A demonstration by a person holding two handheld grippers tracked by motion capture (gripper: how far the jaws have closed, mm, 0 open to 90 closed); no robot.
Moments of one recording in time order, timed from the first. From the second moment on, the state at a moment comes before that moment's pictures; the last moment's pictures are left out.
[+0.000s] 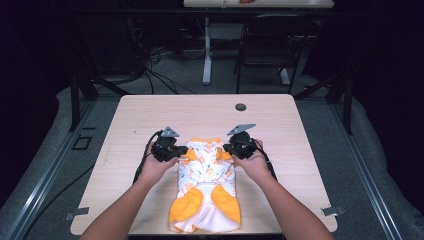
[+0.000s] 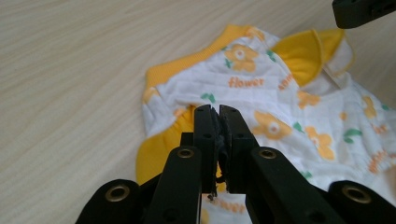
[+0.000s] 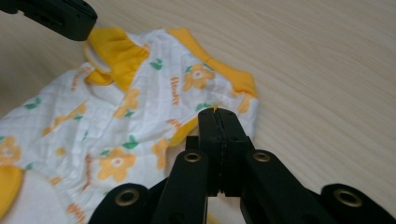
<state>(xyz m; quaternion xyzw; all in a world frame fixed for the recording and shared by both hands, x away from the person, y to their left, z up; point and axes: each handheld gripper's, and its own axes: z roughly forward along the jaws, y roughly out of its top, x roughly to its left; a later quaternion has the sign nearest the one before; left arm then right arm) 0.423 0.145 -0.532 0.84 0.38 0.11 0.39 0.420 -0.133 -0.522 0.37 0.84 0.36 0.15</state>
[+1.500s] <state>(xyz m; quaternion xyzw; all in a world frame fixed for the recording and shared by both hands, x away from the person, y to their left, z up) 0.459 0.135 -0.573 0.83 0.41 0.13 0.34 0.463 -0.113 -0.564 0.41 0.85 0.29 0.14</state>
